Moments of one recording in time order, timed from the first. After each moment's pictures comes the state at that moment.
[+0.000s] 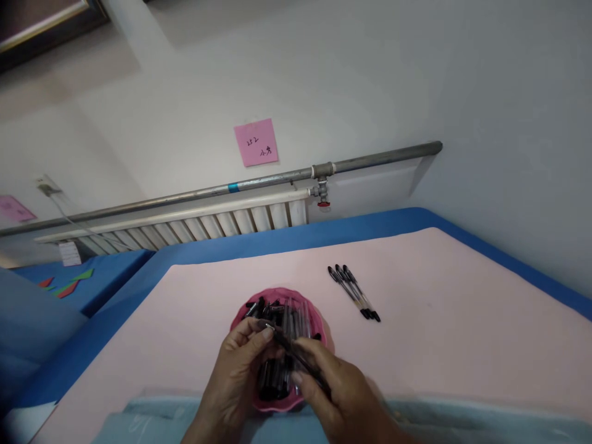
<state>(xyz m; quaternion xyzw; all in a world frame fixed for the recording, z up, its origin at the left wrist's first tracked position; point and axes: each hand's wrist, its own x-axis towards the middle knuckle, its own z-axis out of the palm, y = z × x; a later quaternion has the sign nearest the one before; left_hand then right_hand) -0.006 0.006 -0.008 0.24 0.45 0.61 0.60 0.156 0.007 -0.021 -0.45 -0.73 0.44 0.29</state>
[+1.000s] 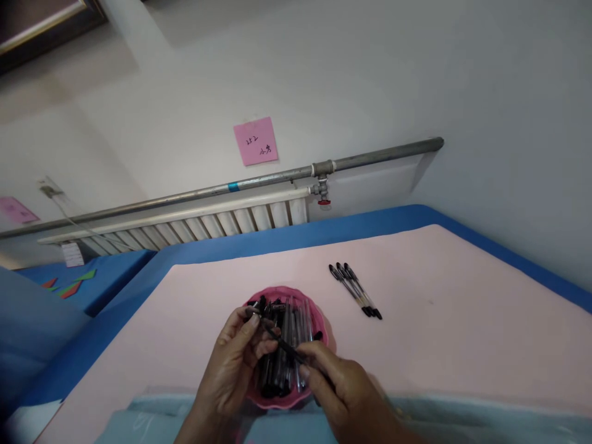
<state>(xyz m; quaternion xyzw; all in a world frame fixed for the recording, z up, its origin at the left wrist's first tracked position) -0.014 0.009 -0.001 0.22 0.43 0.64 0.60 0.158 0.008 -0.021 -0.46 -0.72 0.46 0.26</state>
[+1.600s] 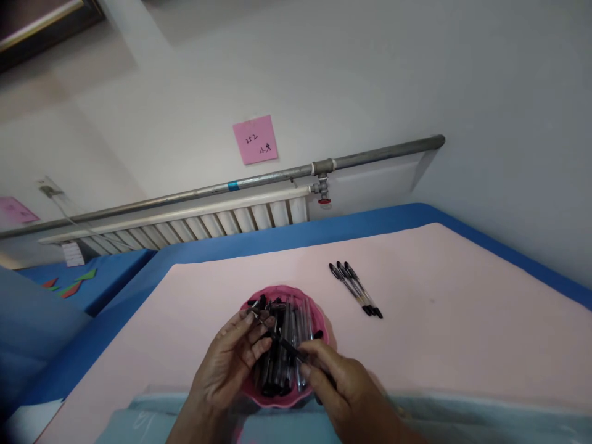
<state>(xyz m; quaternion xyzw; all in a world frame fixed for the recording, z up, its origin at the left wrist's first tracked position) -0.029 0.012 -0.003 0.15 0.40 0.62 0.65 0.157 0.010 -0.021 -0.47 -0.70 0.48 0.24</state>
